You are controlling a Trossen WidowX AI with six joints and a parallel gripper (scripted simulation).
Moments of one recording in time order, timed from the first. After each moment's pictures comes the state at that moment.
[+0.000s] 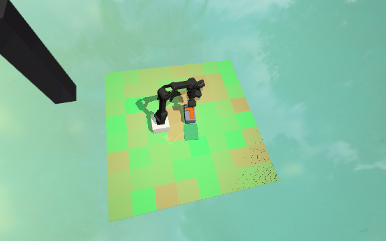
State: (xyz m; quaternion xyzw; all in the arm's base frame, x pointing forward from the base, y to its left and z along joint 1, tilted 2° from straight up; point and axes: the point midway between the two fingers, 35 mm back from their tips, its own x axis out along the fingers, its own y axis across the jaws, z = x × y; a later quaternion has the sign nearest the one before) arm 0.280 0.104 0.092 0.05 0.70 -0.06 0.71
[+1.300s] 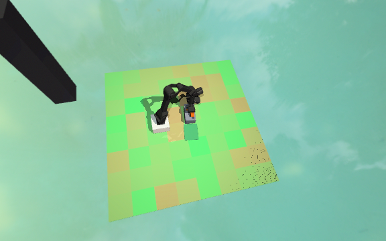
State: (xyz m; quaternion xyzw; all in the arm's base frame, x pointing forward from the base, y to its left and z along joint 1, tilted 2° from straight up) arm 0.285 0.107 -0.011 0.05 0.70 -0.06 0.71
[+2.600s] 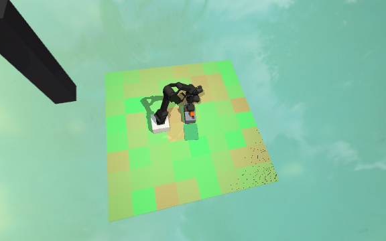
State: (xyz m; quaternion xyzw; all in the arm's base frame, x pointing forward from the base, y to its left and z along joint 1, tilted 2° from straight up) arm 0.280 0.116 -0.004 0.04 0.71 -0.06 0.70
